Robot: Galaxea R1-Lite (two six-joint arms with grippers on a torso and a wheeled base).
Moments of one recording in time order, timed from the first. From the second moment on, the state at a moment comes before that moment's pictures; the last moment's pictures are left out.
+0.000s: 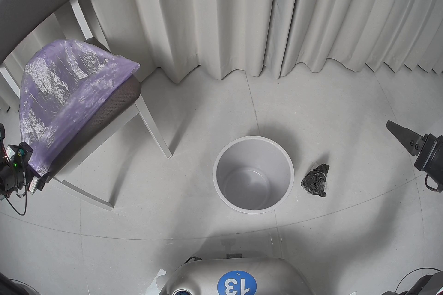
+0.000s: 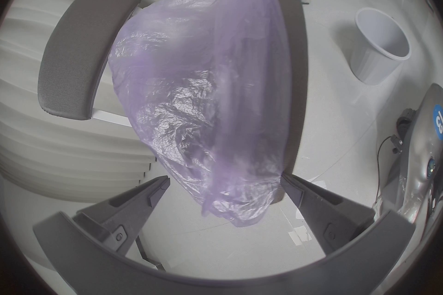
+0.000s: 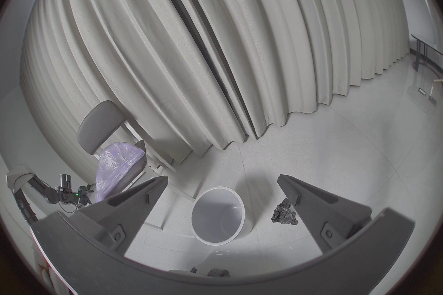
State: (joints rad) left arm 0.43 1.47 -0.55 -0.43 -0.02 0.90; right arm 0.26 1.09 -0.40 -0.63 0.02 0.36
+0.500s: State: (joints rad) left arm 0.50 1.44 -0.50 -0.46 -0.03 0.94; right arm 0.25 1.09 -0.40 -0.63 0.02 0.36
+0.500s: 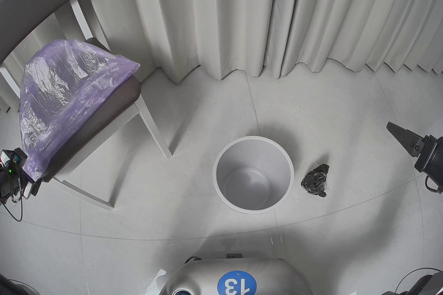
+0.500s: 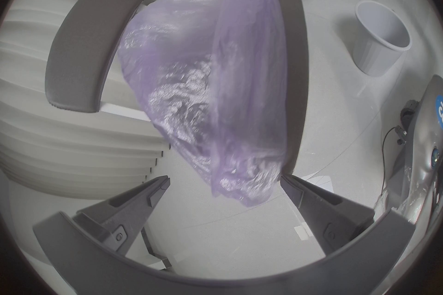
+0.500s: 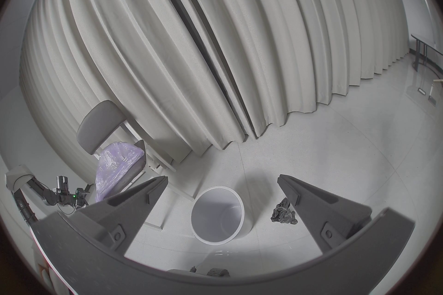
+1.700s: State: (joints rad) left arm 0.61 1.58 -0.36 -0.78 -0.15 0.97; right arm 0.25 1.03 -0.38 -0.62 0.02 0.36
